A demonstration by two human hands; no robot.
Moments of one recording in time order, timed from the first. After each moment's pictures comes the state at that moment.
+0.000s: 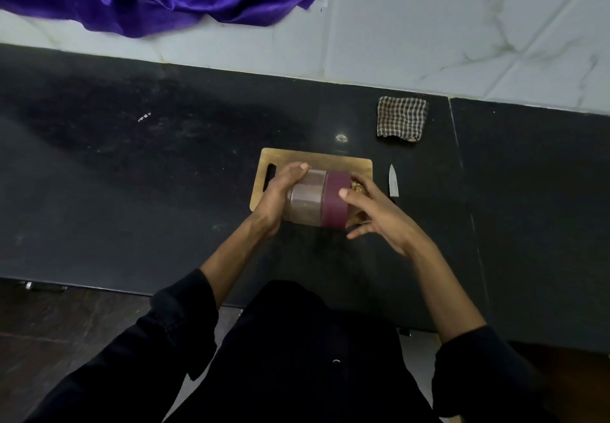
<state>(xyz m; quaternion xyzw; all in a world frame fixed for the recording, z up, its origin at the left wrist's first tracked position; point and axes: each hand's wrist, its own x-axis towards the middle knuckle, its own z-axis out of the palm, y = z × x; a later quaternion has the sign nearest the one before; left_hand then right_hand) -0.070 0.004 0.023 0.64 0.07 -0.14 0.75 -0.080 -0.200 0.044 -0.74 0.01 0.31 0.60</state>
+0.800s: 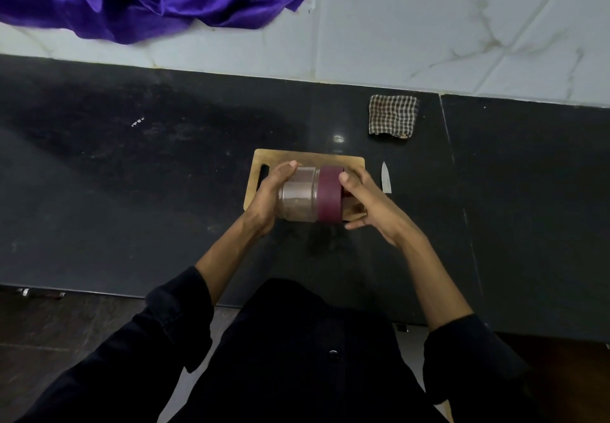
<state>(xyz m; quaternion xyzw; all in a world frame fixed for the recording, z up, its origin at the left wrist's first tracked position) -0.066 0.005 0.015 0.63 0.06 -0.15 0.76 -0.076 -0.203 0.040 -0.74 0.02 0.28 0.61</state>
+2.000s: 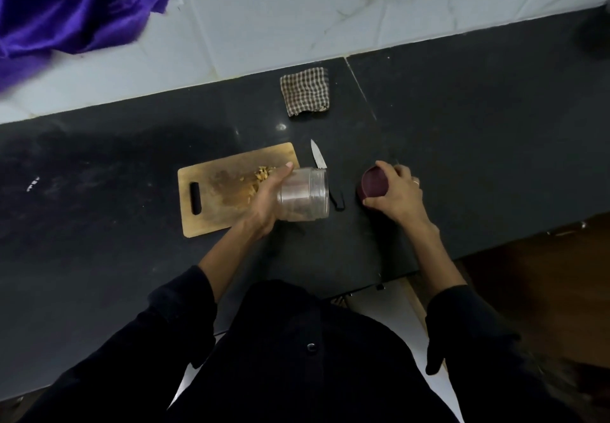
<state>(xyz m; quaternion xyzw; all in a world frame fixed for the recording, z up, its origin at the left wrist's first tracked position) -0.054 -0.091 0.002 0.61 0.04 -0.33 0.72 -0.117 -0.334 -0.014 -0.93 0.24 0.10 0.26</state>
